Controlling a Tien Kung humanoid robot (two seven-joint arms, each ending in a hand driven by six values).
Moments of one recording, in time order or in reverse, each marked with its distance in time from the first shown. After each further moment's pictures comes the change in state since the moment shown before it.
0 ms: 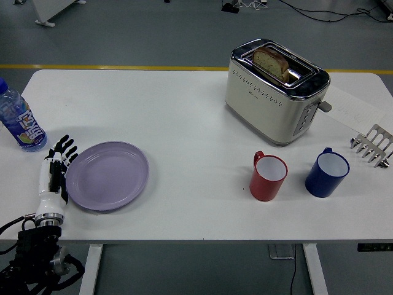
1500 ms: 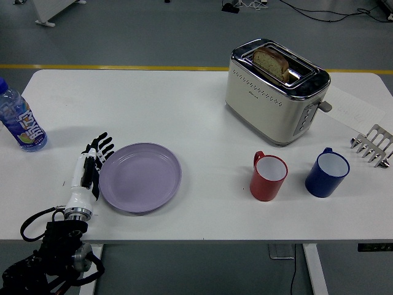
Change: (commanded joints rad) left arm -0.107 -0.002 0.253 0.002 -0.128 -0.015 -0.005; right arm 0.007 0.000 0.007 0.000 -0.024 0.010 0.000
